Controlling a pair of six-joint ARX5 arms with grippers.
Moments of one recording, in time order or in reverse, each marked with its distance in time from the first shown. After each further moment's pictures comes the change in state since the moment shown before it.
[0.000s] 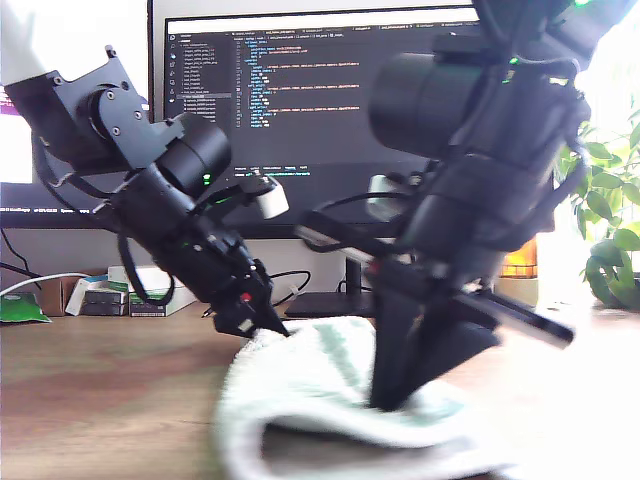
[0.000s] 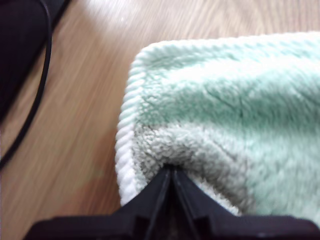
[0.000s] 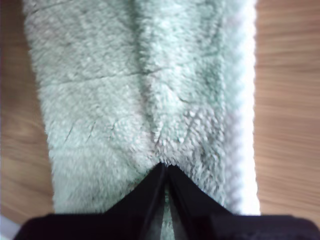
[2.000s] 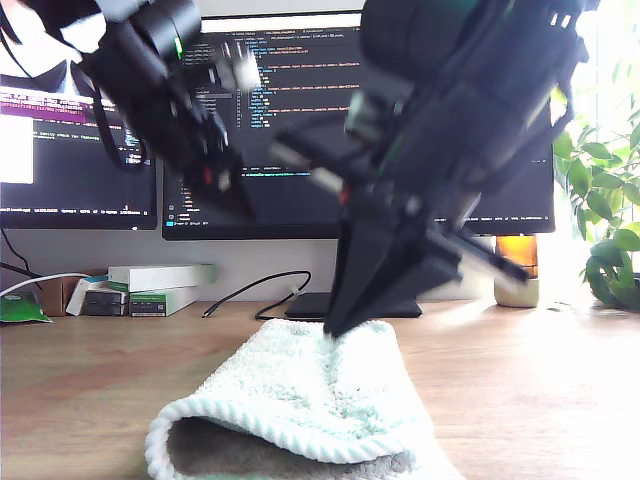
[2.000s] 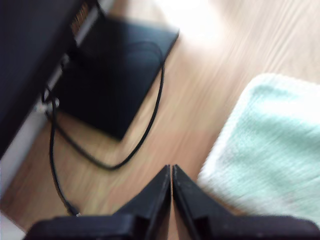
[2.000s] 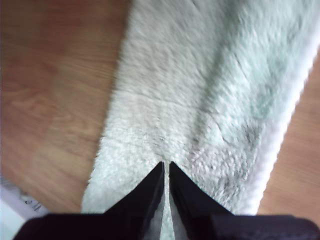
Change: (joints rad) left arm 0.066 -0.278 0.165 -0.344 -0.061 -0.055; right arm 0.027 -0.144 -0.001 0.041 0.058 -0.170
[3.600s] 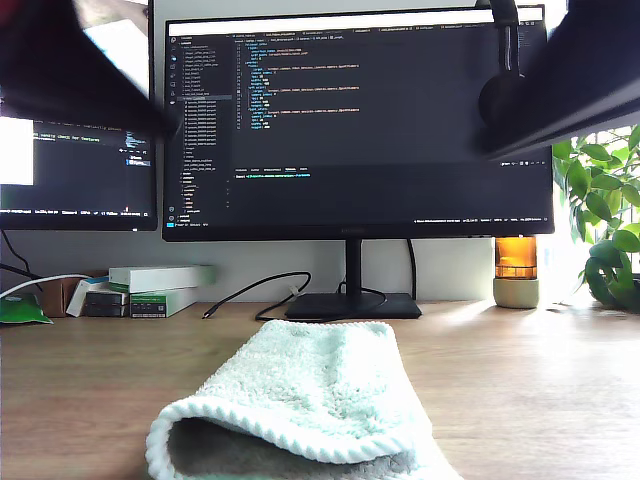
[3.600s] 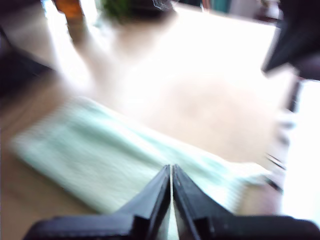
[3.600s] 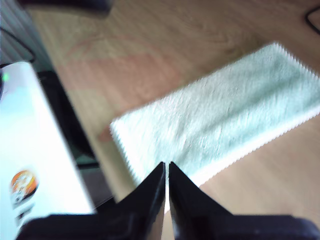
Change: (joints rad) left arm -0.181 -0.870 -0.754 0.059 0.233 -0.493; right arm -0.065 -0.834 -0.334 -0.168 -0.105 -0.695
